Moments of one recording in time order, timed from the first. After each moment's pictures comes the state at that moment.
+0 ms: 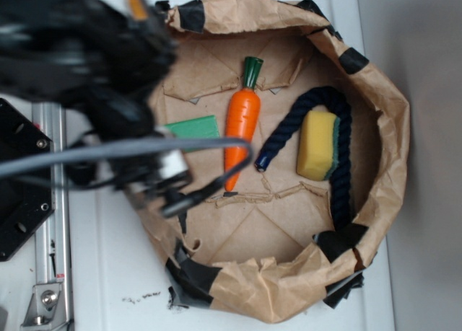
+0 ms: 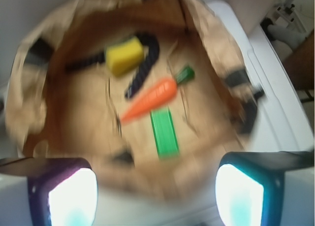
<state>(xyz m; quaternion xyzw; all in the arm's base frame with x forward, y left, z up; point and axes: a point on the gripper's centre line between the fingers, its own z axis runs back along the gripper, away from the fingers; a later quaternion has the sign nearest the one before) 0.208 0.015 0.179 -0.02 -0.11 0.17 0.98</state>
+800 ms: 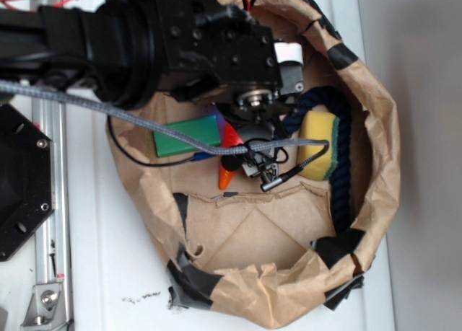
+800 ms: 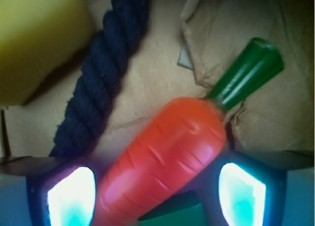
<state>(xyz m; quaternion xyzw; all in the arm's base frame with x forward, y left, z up) 0.264 0.026 0.039 0.00 -0.02 0.19 0.98</state>
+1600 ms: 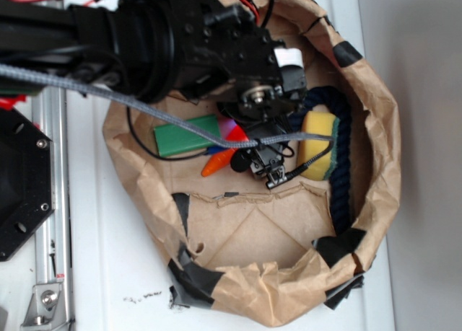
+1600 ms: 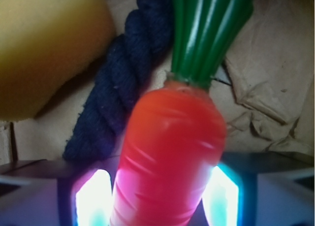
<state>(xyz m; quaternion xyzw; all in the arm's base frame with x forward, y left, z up) 0.272 0.028 0.016 -0.01 -0.04 0.16 0.99</state>
